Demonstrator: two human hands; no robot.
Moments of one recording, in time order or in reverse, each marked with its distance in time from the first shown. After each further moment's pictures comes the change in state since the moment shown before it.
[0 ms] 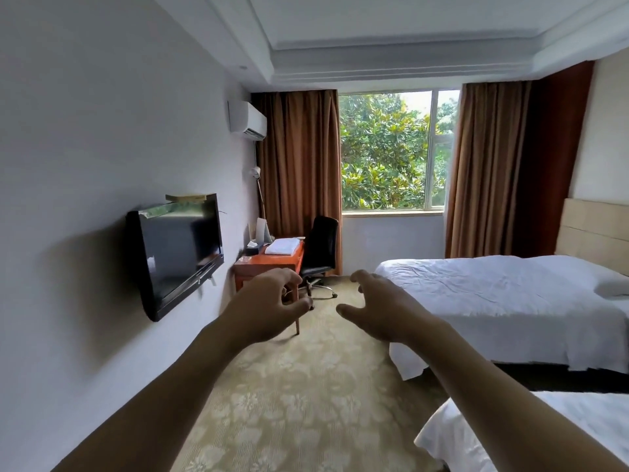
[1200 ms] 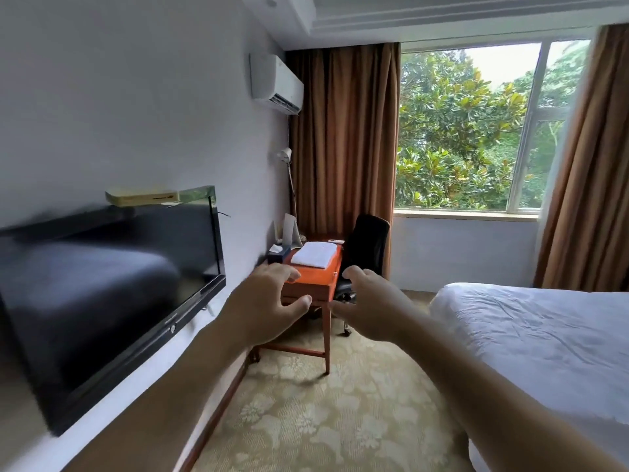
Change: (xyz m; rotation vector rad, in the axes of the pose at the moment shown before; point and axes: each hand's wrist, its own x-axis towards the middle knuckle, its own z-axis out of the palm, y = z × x) left_hand 0.557 -0.379 0.180 0.155 0.100 -0.109; right_hand 0.695 0.152 0.207 0.004 -0.072 -0.117
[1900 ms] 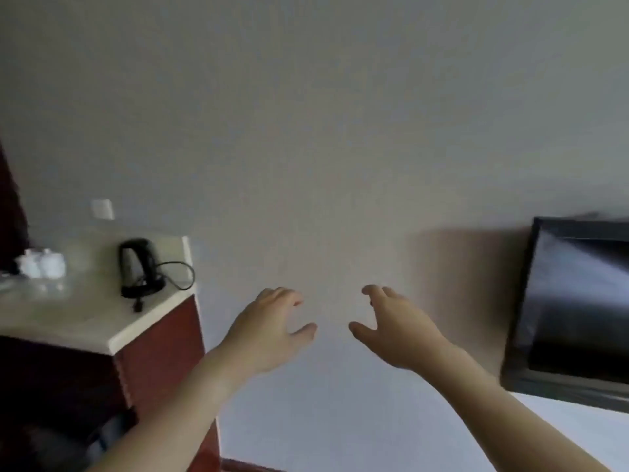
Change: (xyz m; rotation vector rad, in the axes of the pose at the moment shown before) left_hand -0.423 0.019 -0.233 0.764 0.432 -1.300; right_hand -0.135 -0.400 0.131 0.443 -0.465 -1.385
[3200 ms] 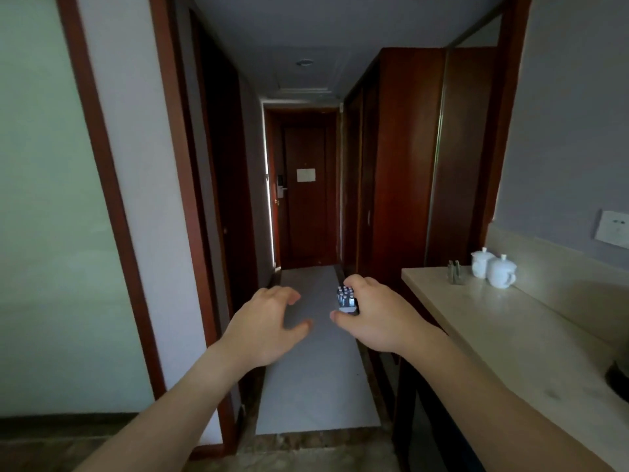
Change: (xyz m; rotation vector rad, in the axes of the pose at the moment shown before) left_hand -0.288 -0.496 -0.350 0.609 0.380 -1.125; right_hand 0.199 -0.750 0.314 0.525 -0.461 -1.239
